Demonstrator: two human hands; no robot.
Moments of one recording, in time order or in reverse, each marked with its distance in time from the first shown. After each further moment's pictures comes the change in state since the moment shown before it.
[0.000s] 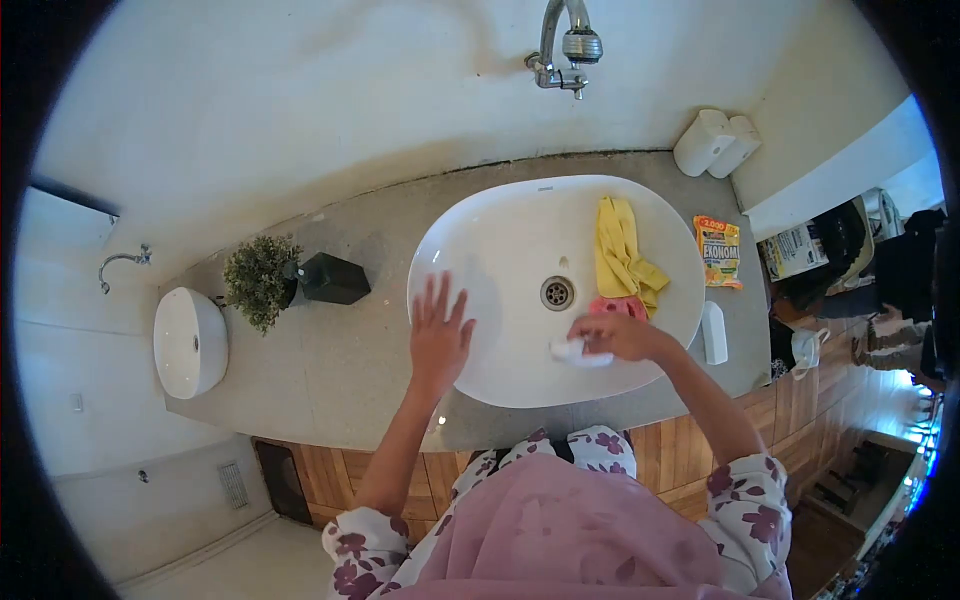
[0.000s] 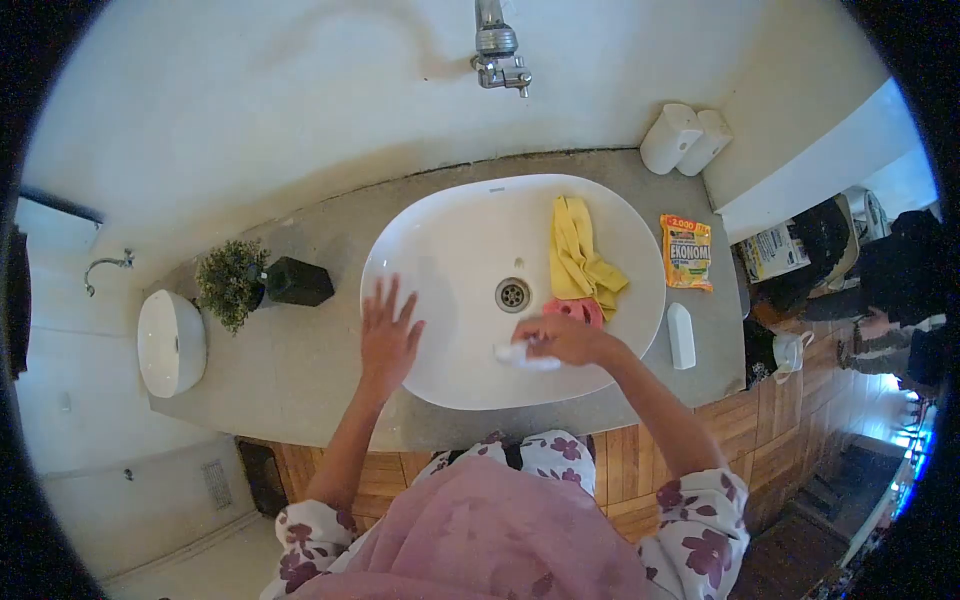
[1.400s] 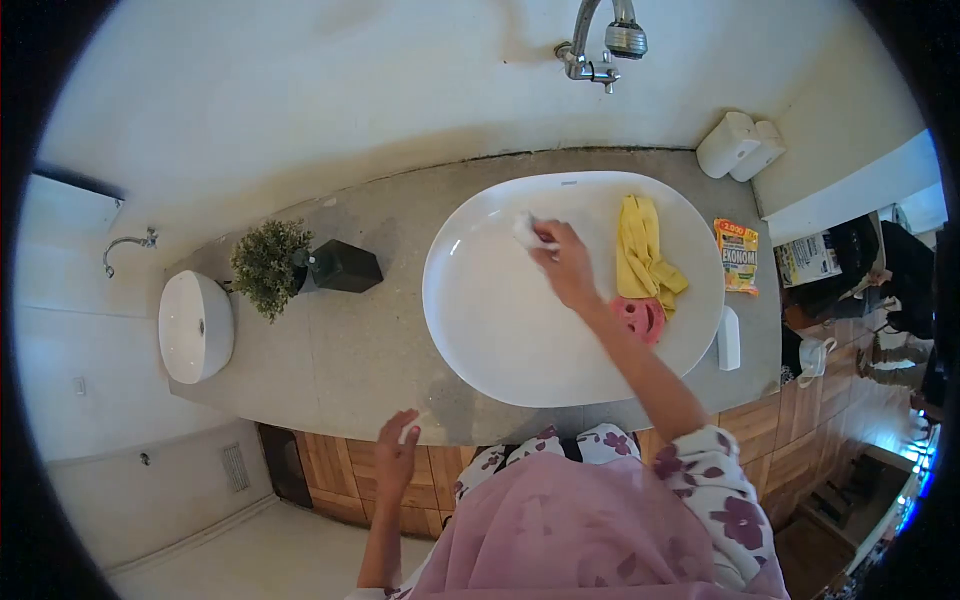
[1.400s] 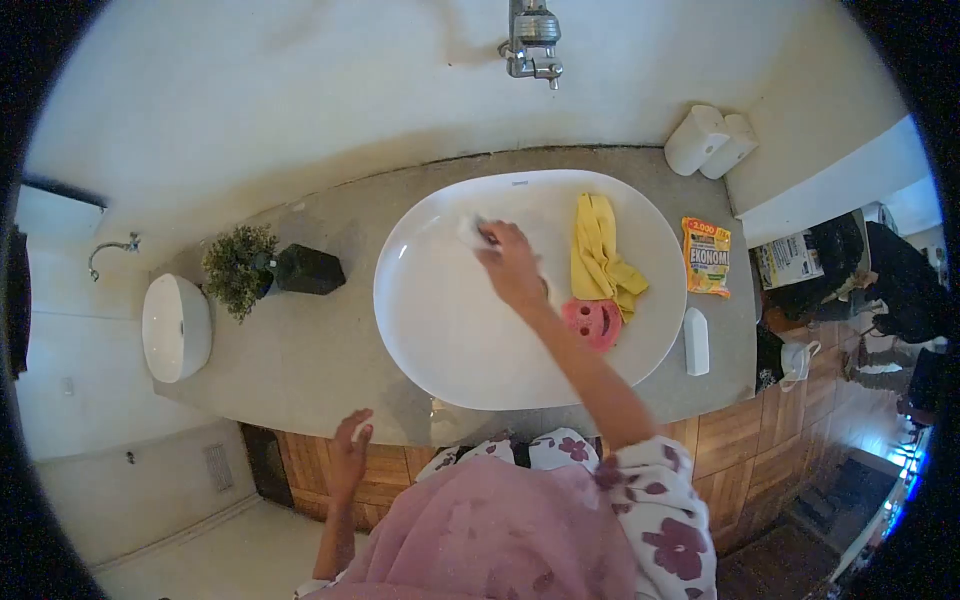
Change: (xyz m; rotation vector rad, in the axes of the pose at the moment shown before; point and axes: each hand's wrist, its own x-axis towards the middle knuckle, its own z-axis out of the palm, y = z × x) left_hand -0.184 -0.037 -0.065 -0.672 -0.202 -0.618; right_hand 0.153 -0.007 0.009 -0.097 0.956 -0.311
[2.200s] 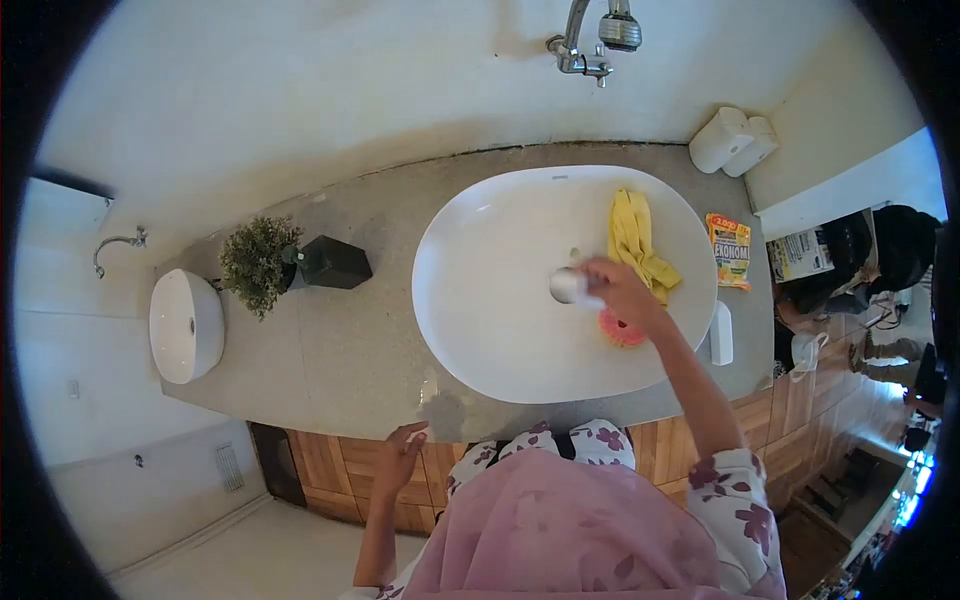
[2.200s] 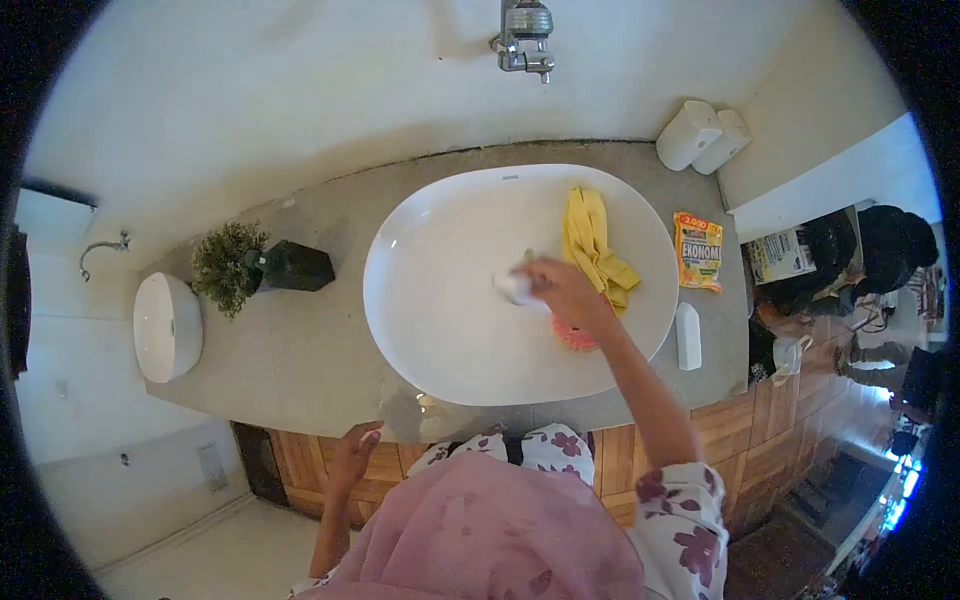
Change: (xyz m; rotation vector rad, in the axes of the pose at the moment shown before) left_hand -0.003 -0.015 0.006 -0.023 -0.267 -0.198; right_hand -0.039 -0.022 -0.106 0.061 -0.461 0.244
